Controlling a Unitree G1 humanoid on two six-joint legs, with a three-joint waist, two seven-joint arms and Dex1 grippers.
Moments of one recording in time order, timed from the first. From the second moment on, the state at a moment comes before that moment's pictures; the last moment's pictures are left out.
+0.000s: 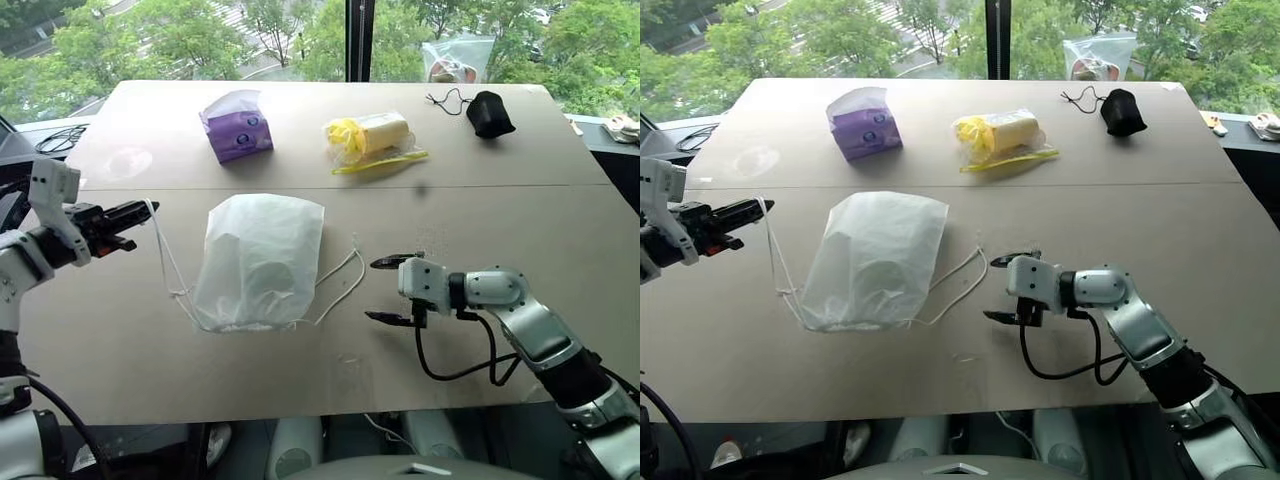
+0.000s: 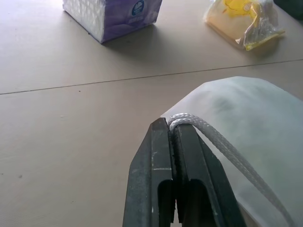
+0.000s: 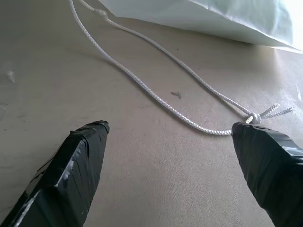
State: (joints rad) left arm -0.39 1.03 0.39 0.36 -0.65 0.70 -0.89; right arm -0.40 -0.50 0.42 -0.08 0.00 0.09 0.93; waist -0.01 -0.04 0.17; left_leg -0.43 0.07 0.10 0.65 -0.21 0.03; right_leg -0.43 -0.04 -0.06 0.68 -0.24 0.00
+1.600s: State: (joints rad) left arm -0.48 0.73 0.58 0.04 -0.79 0.76 -0.63; right arm -0.45 -0.24 -0.10 -0.22 0.55 0.56 0.64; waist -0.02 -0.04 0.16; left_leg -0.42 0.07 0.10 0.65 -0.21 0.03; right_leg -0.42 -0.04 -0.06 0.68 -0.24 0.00
